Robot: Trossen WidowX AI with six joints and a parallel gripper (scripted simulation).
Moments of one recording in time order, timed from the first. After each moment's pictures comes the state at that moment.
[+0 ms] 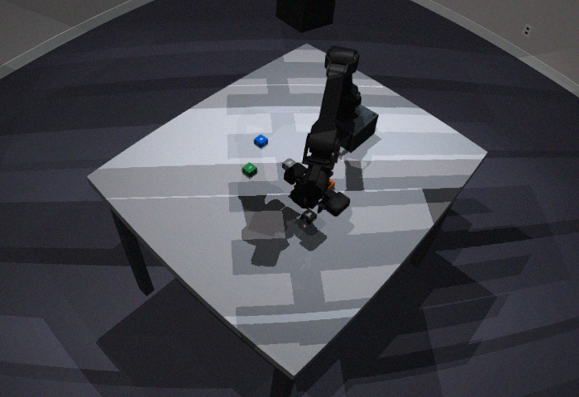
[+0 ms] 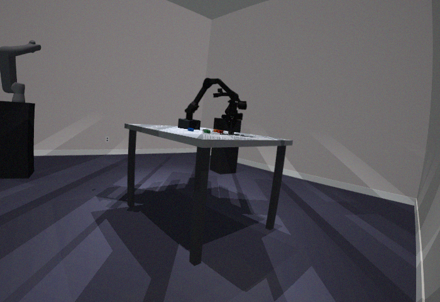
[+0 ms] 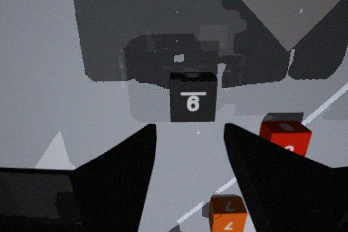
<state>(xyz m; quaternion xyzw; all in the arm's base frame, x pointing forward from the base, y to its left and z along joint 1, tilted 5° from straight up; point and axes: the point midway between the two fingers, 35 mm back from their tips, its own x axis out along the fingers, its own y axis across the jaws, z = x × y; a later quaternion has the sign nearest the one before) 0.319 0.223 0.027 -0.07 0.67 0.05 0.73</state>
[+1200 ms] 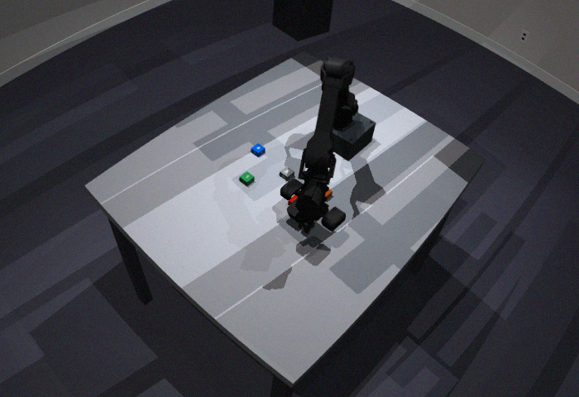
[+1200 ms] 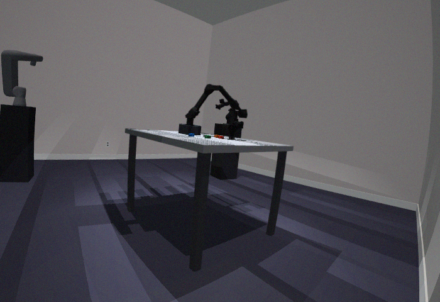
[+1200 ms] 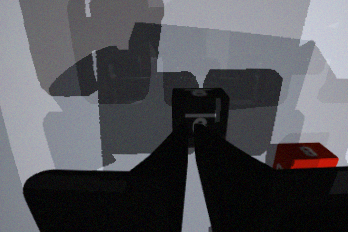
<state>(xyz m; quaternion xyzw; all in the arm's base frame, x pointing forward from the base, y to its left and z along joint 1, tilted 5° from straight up) 0.325 0.224 0.002 -0.07 0.67 0.06 0.74</state>
